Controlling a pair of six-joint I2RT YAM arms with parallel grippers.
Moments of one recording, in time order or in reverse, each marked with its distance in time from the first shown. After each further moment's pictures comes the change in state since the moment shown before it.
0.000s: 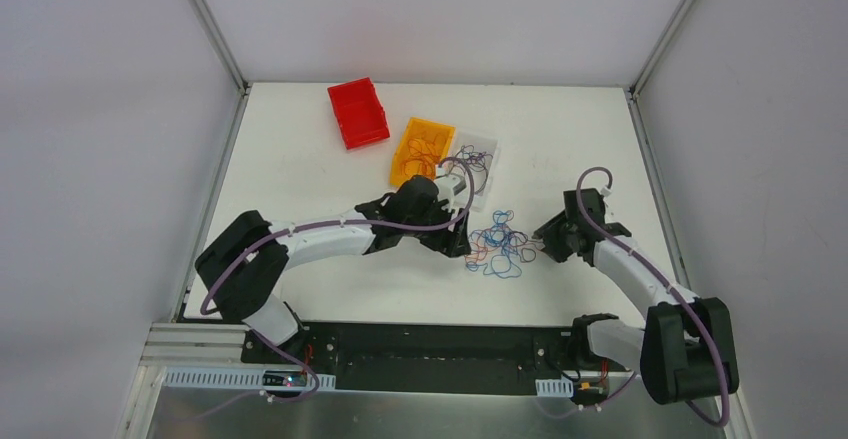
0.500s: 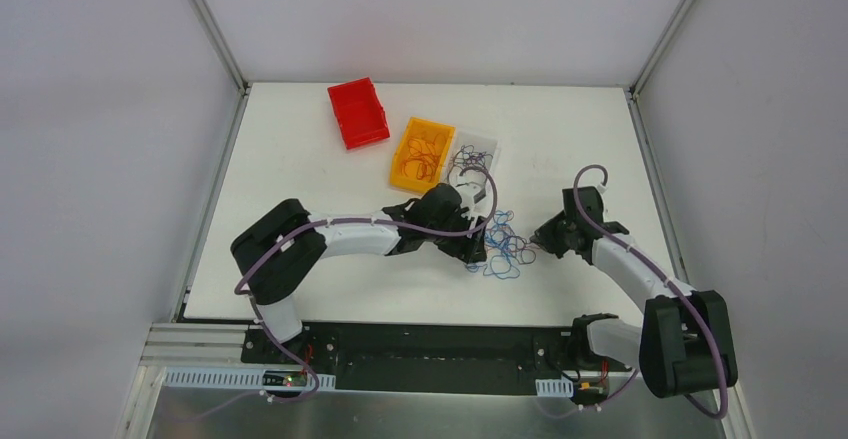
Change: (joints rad) left arm -0.082 0.169 0.061 0.080 -0.028 -0.030; right arm 0.001 0.062 0.000 0.075 -0.072 -0.008
